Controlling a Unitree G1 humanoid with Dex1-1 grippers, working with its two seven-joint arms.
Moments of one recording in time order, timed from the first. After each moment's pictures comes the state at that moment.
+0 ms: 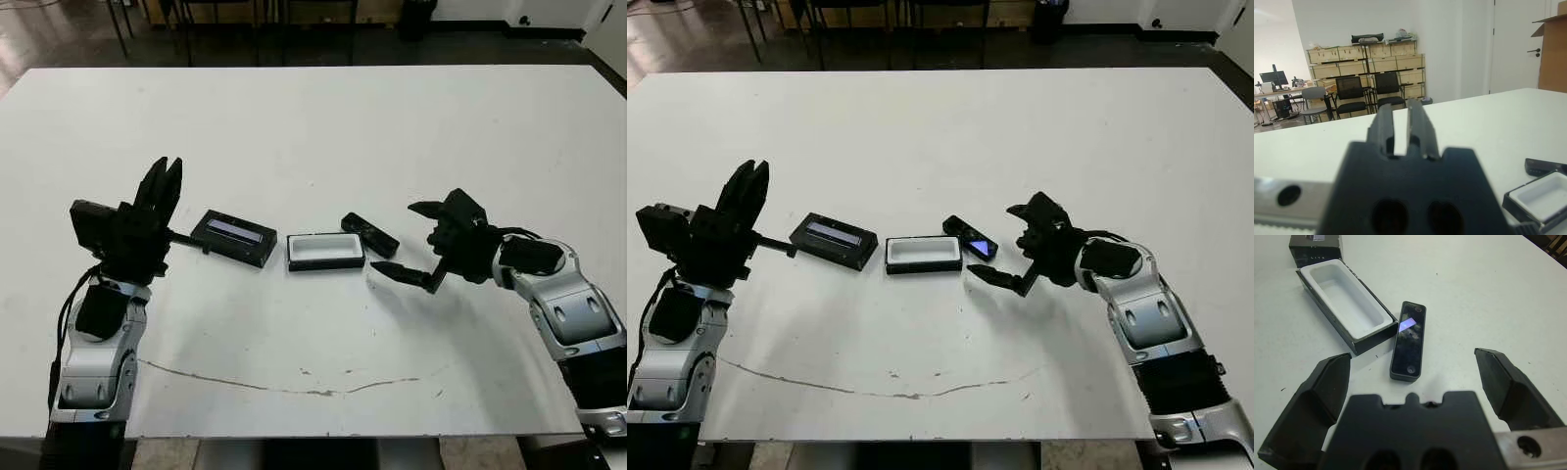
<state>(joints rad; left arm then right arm) -0.06 0.28 0.11 -0.14 -0.18 -0.14 -0.24 -0.36 -0.59 0.21 0.07 0.07 0.36 0.80</state>
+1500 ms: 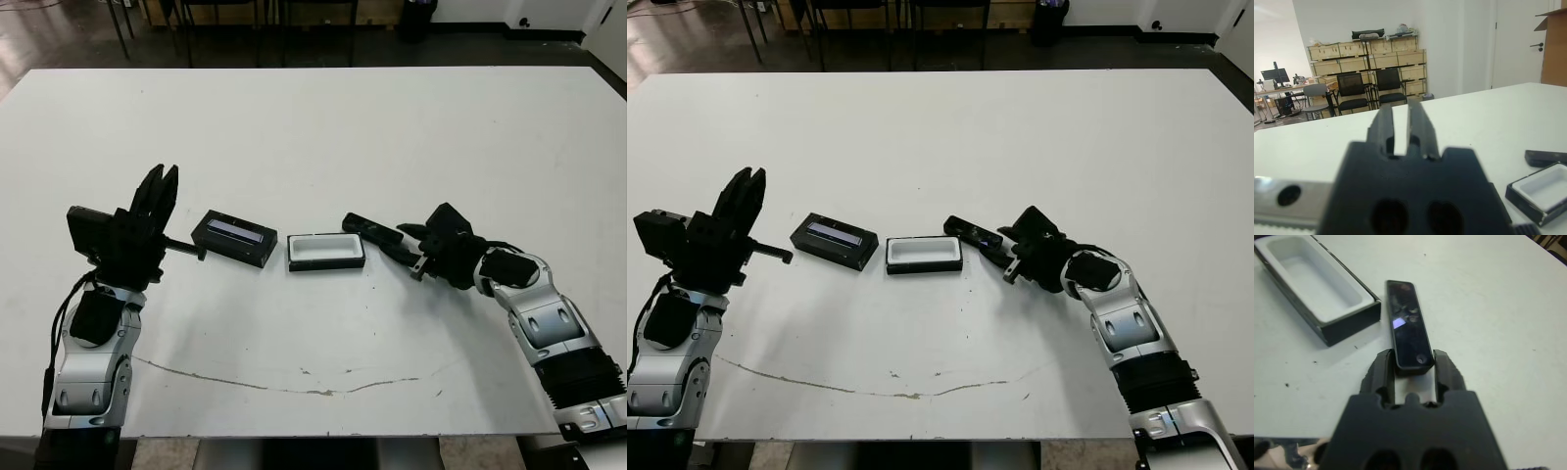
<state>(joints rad) -0.04 0.29 0.13 -0.14 -0.17 -0.13 -0.25 -0.38 -0.51 0.22 0.27 0.02 0.20 0.73</state>
